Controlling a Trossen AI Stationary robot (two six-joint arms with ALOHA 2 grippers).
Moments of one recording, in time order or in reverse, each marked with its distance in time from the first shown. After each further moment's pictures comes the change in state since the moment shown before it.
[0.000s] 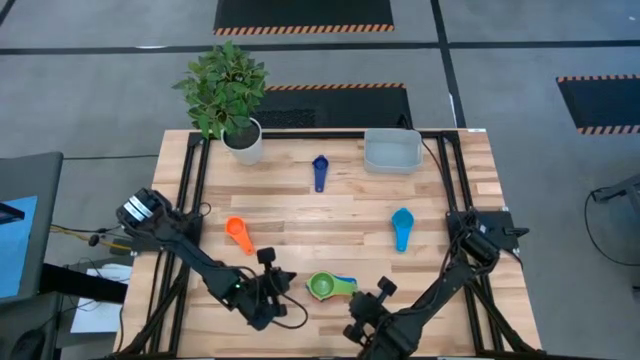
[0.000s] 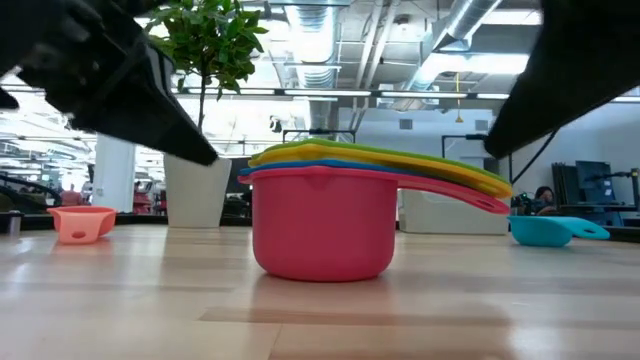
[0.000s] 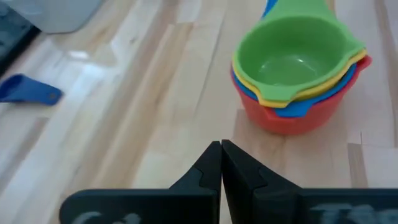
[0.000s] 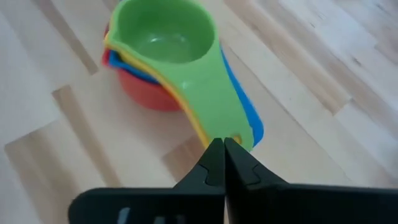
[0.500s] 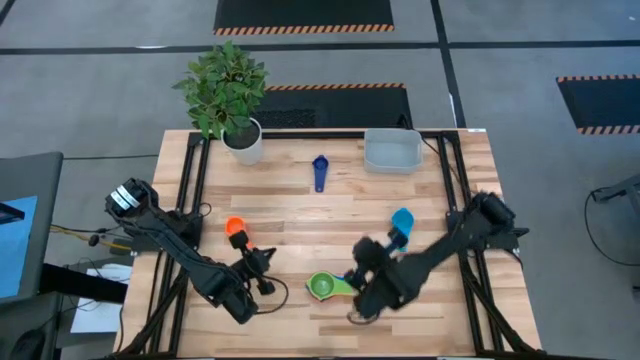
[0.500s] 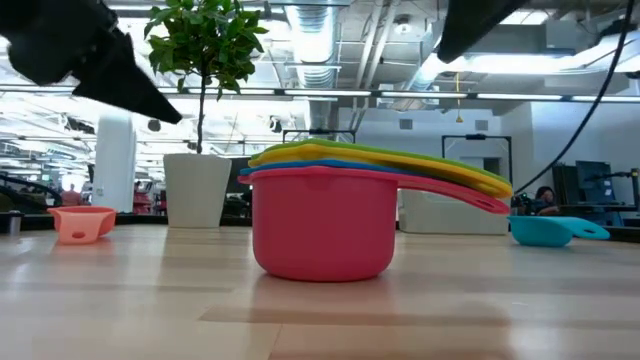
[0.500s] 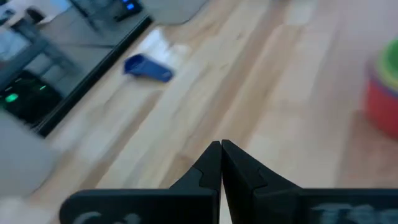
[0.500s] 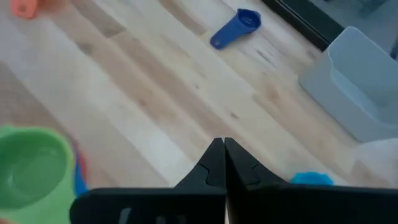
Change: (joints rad) left arm -0.037 -0.124 0.000 -0.545 -0.214 -0.469; right arm -0.217 -0.297 -0.030 -0.325 -0.001 -0.051
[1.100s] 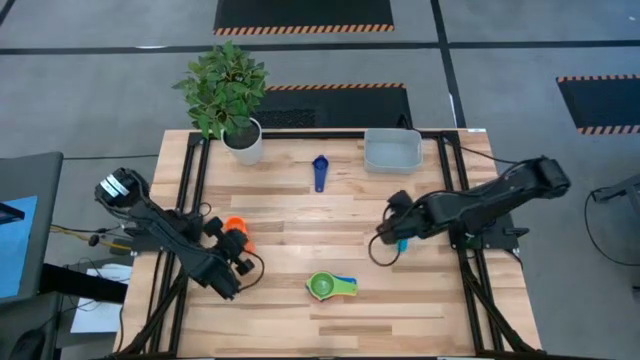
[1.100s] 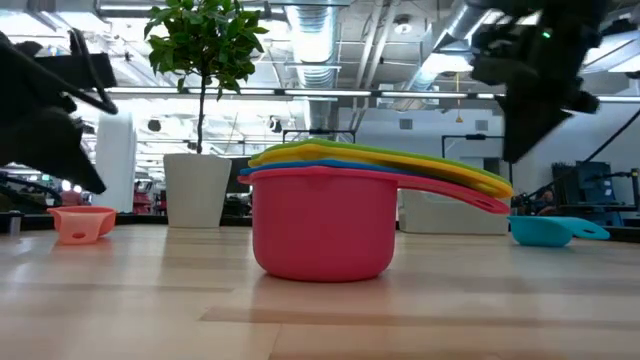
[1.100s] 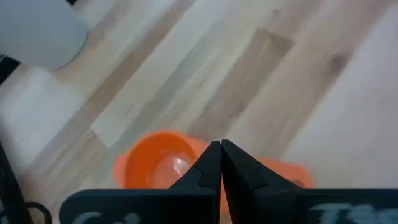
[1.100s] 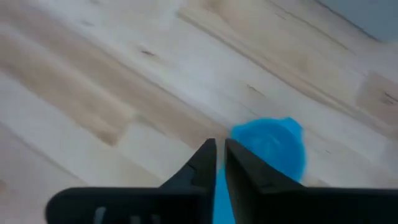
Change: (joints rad) left arm 0.033 -0.160 -0.277 -0.157 0.285 -0.333; right arm -0.316 -0.601 -0.804 0.469 -0.377 -0.094
